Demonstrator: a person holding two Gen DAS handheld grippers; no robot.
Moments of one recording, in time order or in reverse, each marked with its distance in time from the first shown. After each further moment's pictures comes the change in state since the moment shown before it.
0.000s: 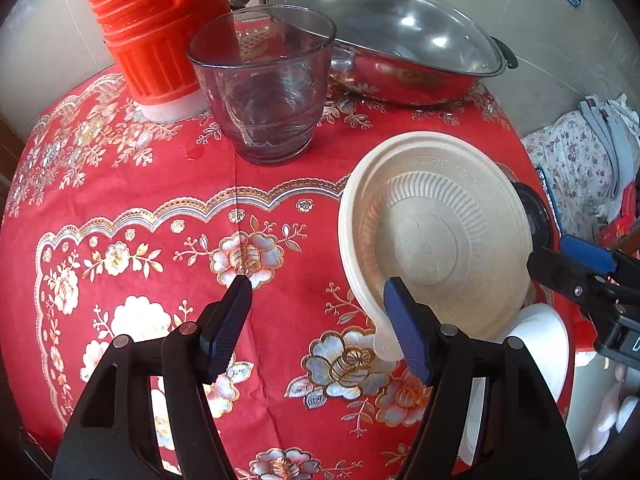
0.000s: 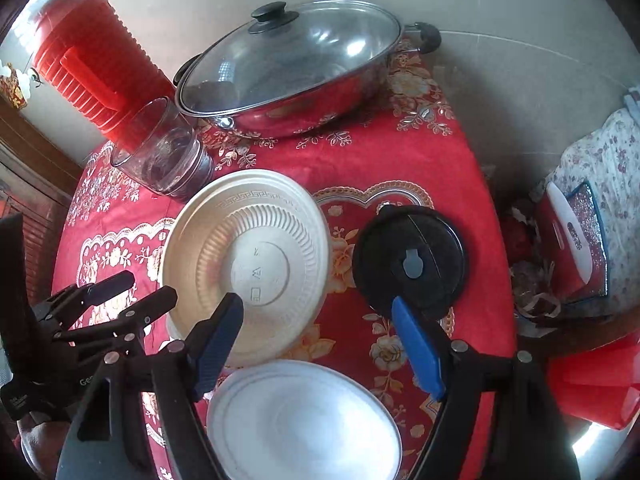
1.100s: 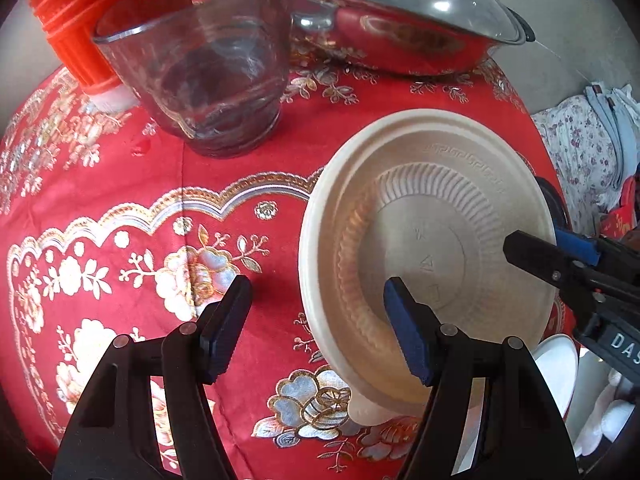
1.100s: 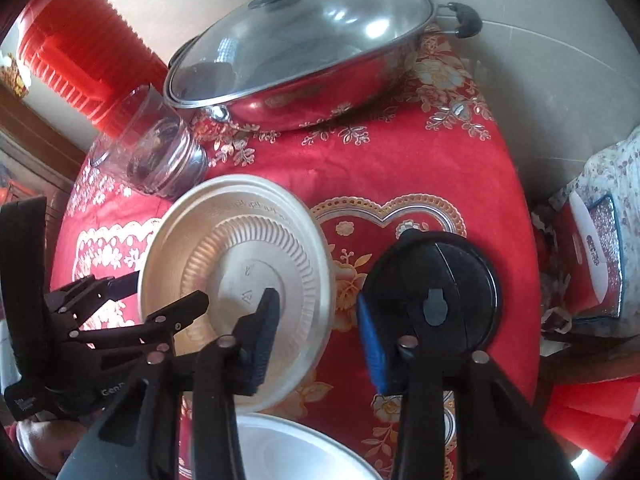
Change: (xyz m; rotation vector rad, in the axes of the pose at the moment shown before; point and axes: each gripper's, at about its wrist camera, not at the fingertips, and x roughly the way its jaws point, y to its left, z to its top) left arm 0.051 -0.026 0.020 0.017 0.107 -0.030; right arm 0.040 -0.005 0.016 -0.051 0.055 0.038
